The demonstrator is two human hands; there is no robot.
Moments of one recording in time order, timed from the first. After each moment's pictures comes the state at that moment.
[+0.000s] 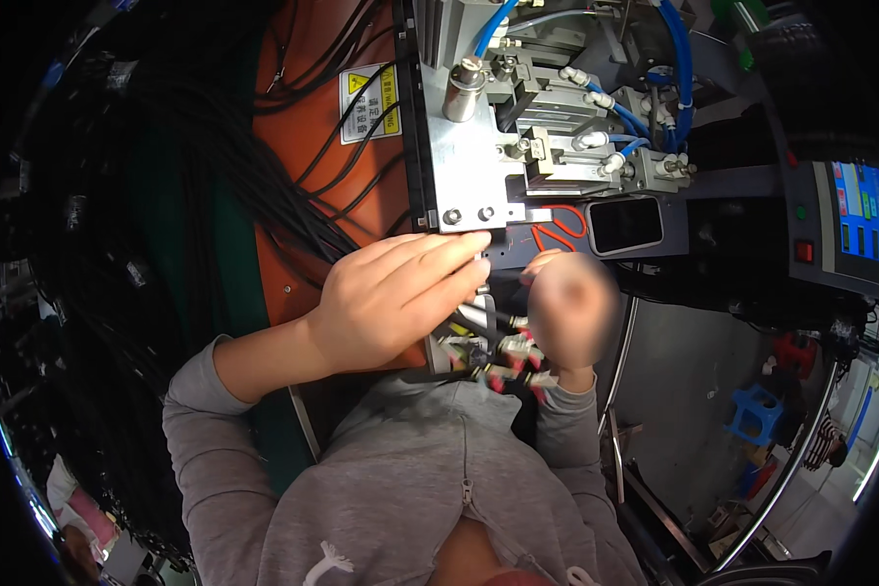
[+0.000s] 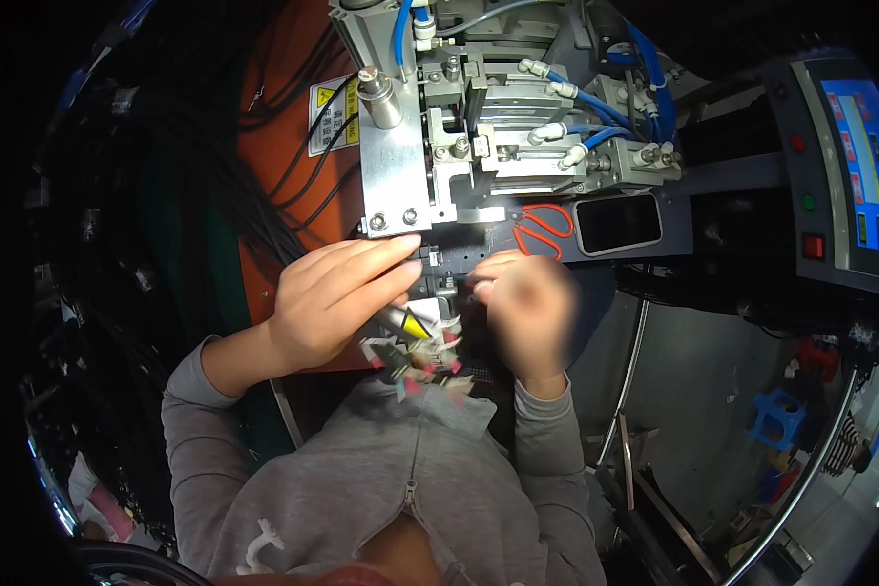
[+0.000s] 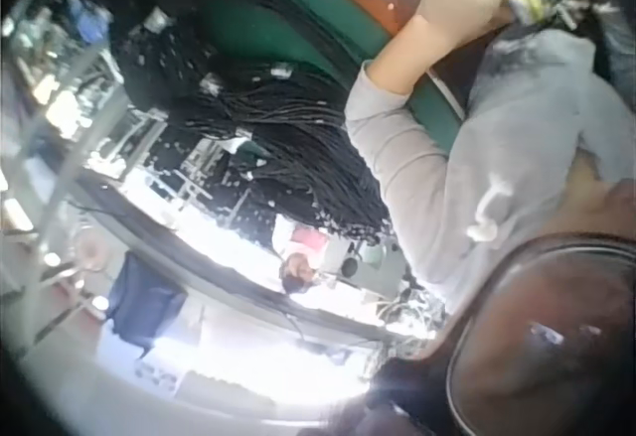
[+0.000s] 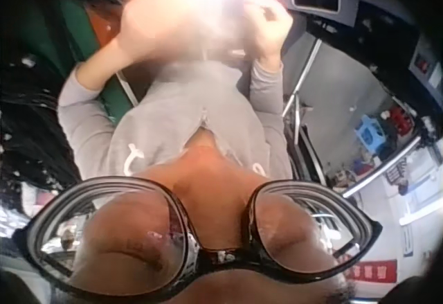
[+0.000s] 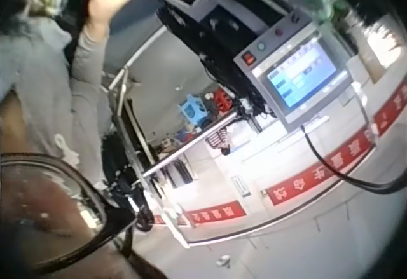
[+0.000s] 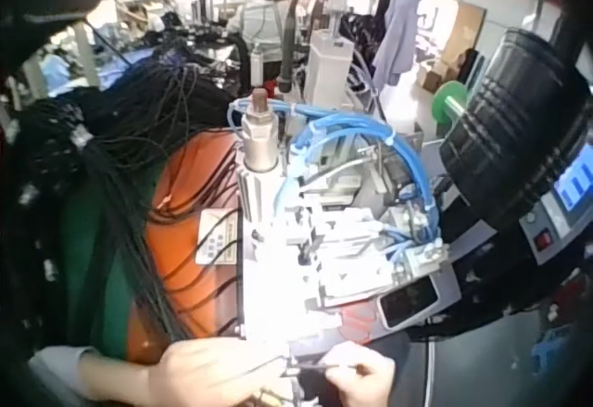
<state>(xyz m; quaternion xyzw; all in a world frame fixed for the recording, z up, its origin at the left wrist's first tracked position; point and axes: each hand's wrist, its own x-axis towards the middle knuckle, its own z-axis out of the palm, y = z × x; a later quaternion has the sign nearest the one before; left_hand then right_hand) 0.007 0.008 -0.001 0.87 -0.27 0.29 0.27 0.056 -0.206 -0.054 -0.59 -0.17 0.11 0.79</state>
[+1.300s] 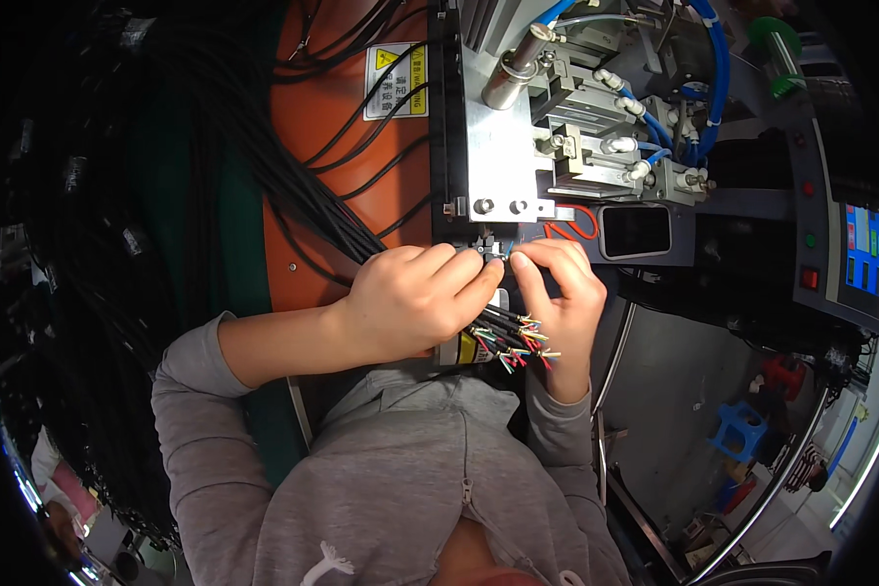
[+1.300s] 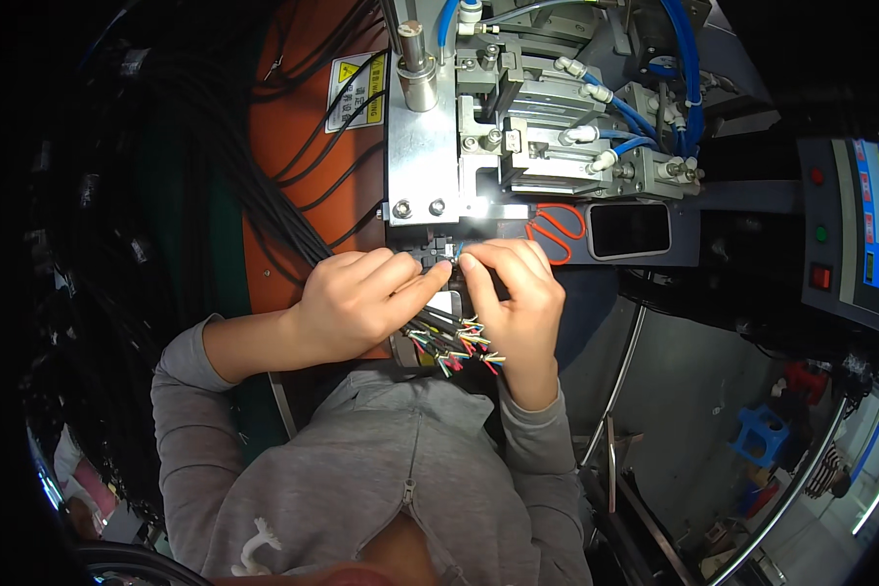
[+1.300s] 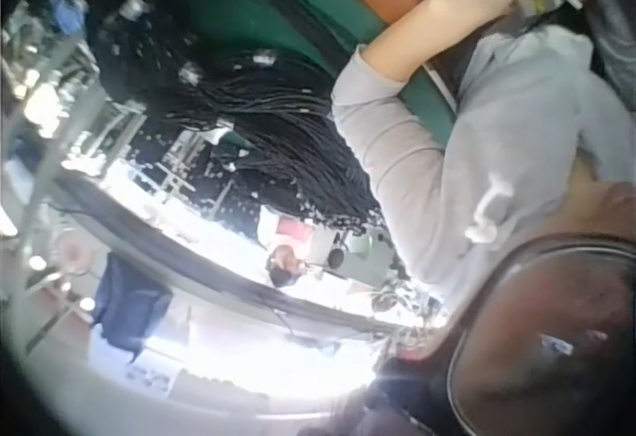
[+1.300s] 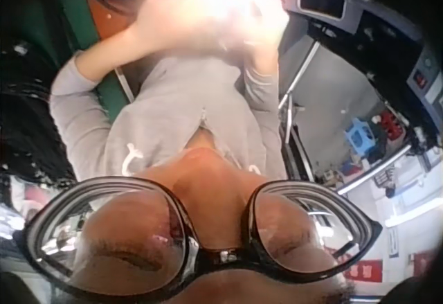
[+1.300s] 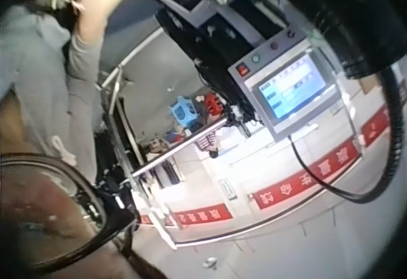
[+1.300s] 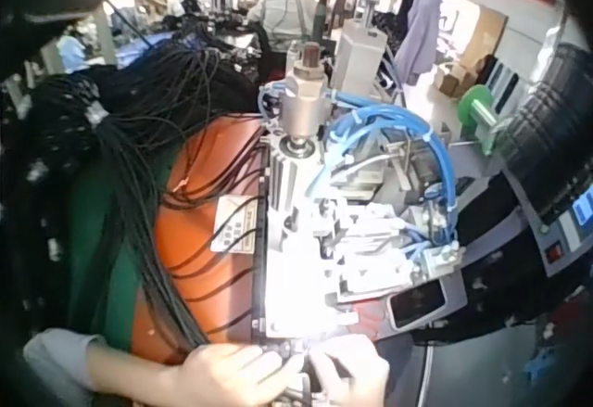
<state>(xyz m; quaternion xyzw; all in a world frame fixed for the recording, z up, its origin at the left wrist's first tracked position) -0.006 -0.006 -0.018 0.93 -0.23 0.21 0.16 0.058 -0.180 -0.036 -0.82 -0.27 -0.04 0.50</state>
